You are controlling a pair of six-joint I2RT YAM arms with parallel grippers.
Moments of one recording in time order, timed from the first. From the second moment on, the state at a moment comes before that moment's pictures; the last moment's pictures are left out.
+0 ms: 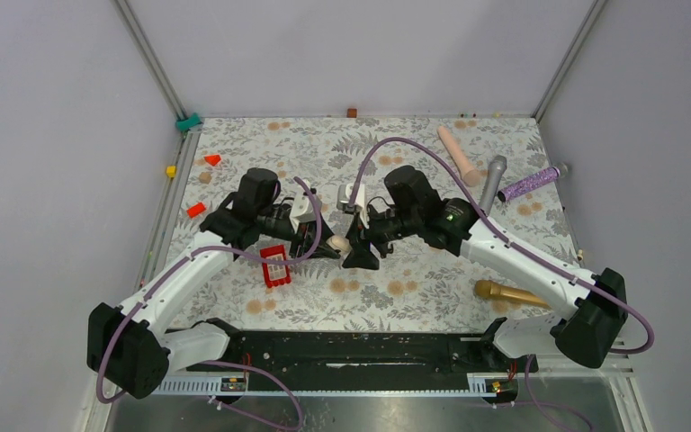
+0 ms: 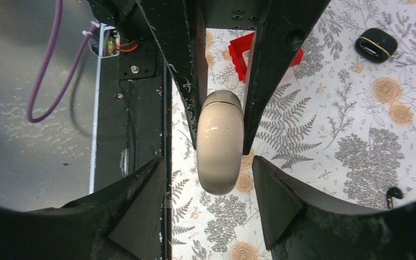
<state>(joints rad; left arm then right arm) -0.47 1.15 0.91 -0.39 1.20 0.50 0.84 1.33 1.18 -0.49 -0.68 -0.26</state>
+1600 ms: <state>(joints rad) -0.50 1.17 0.90 -0.38 1.19 0.47 0.86 1.33 1.18 -0.52 -0.60 -0.33</state>
